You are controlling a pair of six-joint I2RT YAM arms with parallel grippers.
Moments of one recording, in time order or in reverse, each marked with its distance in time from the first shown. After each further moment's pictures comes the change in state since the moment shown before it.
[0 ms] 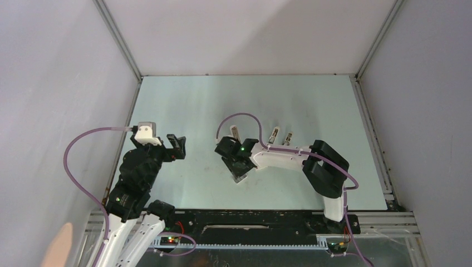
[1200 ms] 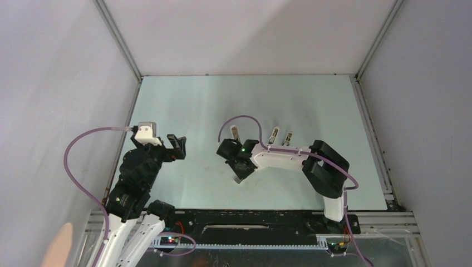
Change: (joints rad) left arm 0.000 0.000 0.000 0.000 0.008 0.000; right arm -0.002 0.012 -0.010 -0.045 -0.014 -0.021
